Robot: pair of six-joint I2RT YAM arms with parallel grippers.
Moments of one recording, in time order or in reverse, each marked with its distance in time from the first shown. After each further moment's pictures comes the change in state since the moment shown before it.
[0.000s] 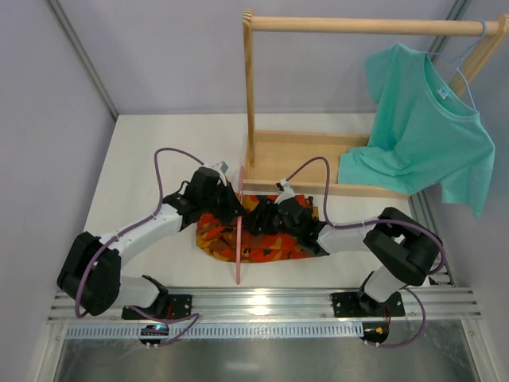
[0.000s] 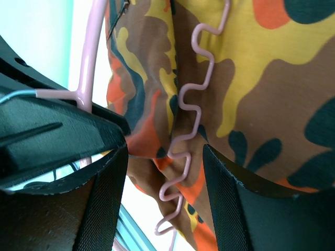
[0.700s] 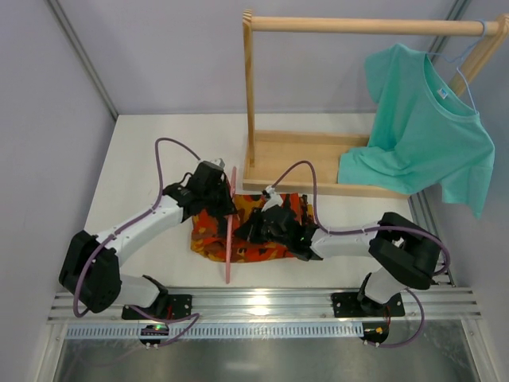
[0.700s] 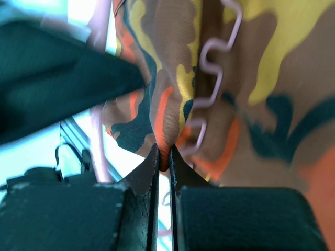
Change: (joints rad) left arm -0.014 0.024 0.138 -0.261 -0.171 0.056; right arm 0.119 0.023 0.099 -0.130 0.047 0.037
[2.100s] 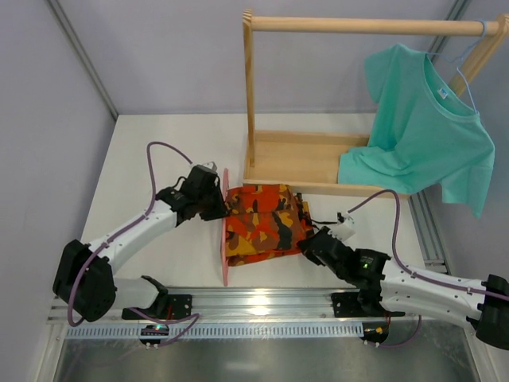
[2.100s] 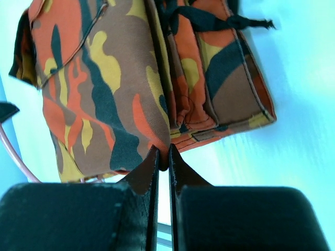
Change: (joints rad) left arm 0.016 -0.062 -0.038 -0.063 -0.049 -0.003; right arm 0.065 -0.846 -0.299 -0.880 0.504 0.410
